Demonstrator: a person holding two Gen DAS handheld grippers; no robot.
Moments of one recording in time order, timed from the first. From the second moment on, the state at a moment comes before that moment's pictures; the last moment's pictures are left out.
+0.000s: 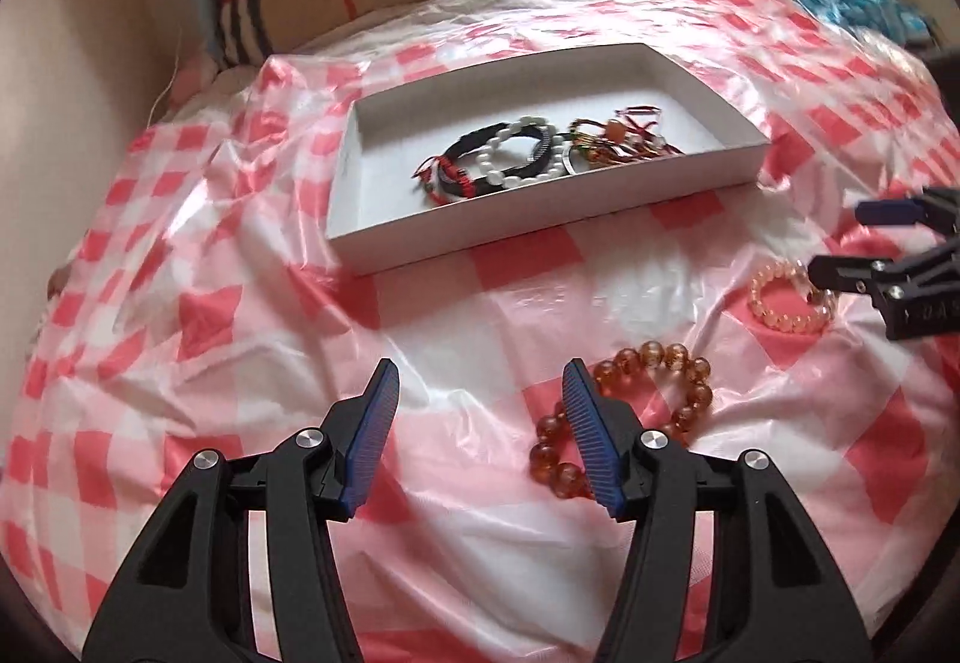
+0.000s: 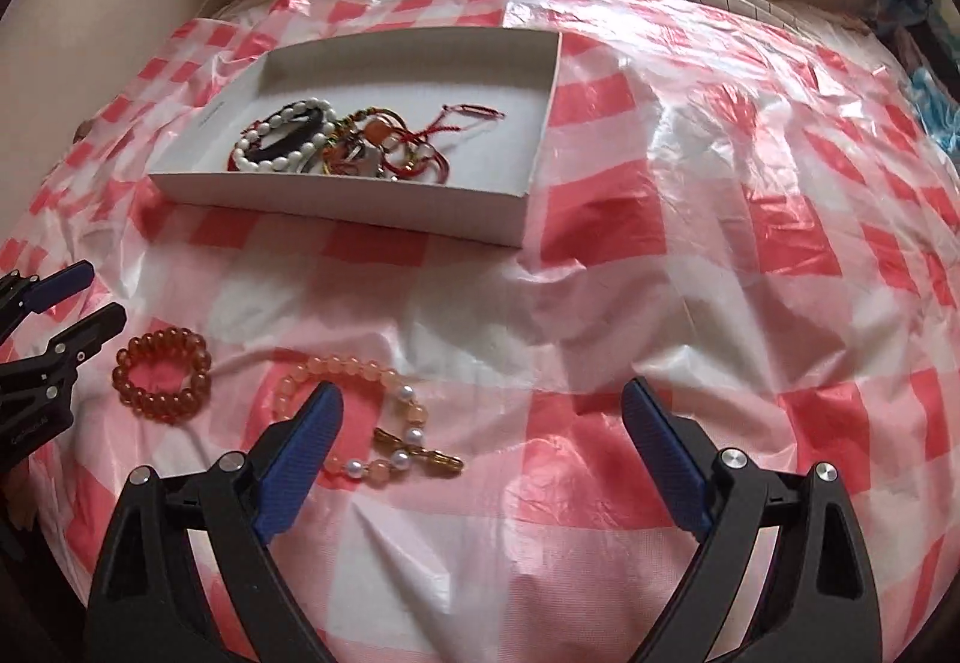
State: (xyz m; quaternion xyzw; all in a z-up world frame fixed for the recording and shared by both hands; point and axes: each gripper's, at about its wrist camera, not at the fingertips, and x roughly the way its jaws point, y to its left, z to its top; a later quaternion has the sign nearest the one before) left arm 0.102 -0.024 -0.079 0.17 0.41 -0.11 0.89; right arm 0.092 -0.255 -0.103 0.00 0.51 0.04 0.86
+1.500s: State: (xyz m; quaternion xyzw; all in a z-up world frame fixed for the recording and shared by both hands) left arm 0.101 -0.047 -0.103 0.21 0.45 -0.13 0.86; right arm 0.090 -0.192 -0.114 -0.09 0.51 0.13 0.85
